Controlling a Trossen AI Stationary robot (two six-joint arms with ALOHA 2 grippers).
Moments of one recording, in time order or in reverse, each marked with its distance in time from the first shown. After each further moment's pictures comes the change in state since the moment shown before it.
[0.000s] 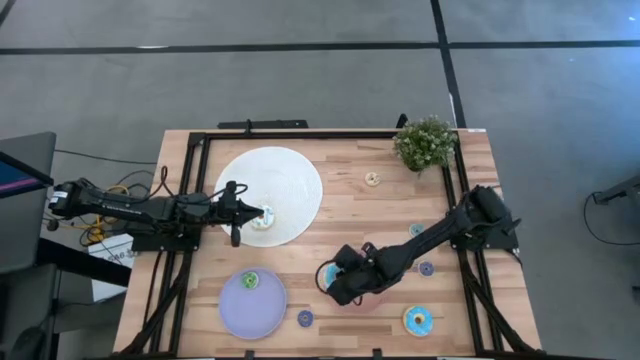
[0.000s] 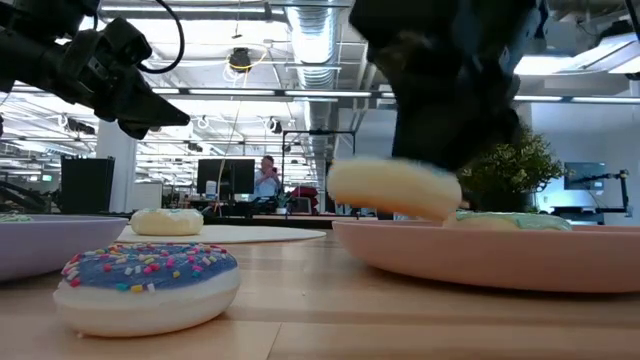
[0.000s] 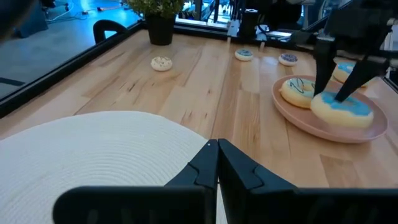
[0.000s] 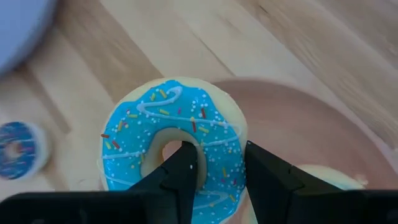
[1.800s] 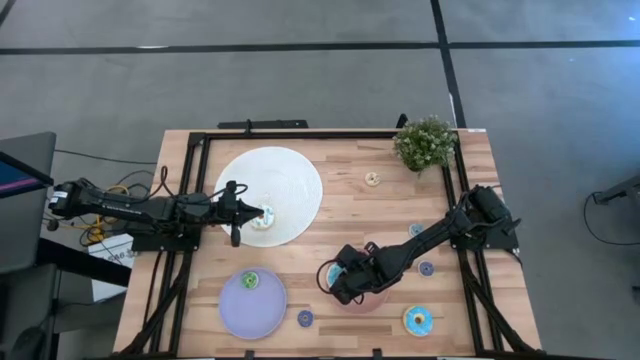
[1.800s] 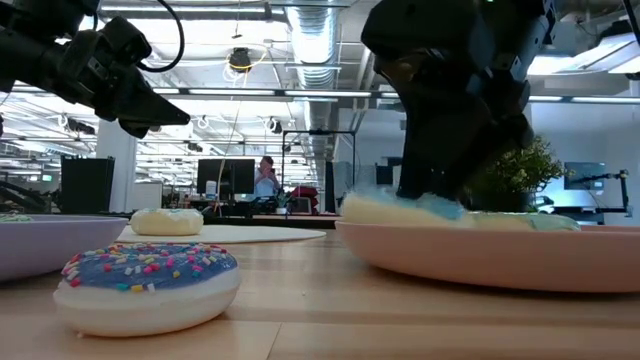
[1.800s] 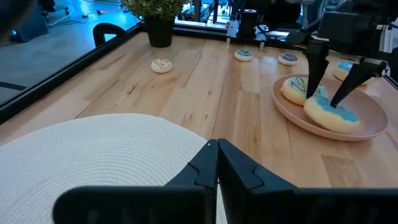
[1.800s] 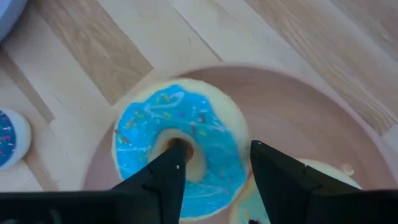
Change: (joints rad) left arm 0.000 0.000 0.000 0.004 0.000 0.020; right arm -0.004 -0.003 -0.016 -0.025 -0.026 0.002
